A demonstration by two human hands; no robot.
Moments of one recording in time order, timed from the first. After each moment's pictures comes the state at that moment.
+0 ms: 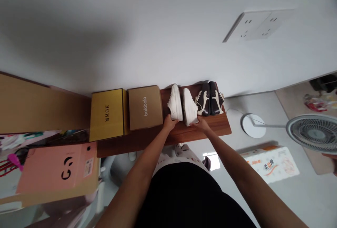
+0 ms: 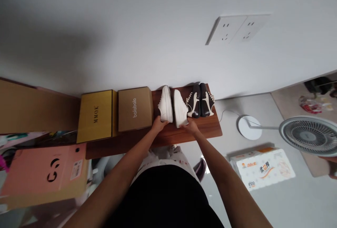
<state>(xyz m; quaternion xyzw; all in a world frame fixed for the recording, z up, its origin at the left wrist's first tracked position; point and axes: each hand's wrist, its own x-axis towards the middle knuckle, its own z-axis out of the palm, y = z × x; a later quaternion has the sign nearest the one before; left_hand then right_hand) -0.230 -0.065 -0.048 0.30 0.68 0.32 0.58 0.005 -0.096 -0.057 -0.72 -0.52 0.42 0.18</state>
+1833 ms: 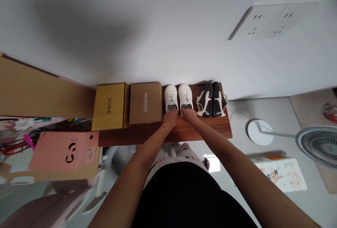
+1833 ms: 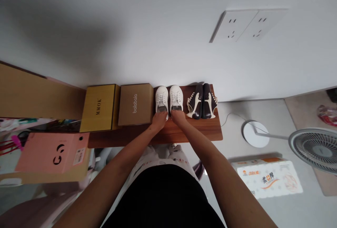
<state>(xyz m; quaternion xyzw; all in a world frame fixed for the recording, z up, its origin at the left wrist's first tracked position) -0.205 -0.046 0.003 0.75 0.60 -0.13 0.23 -0.068 -0.018 0.004 -0.55 -0.77 0.25 -0.20</state>
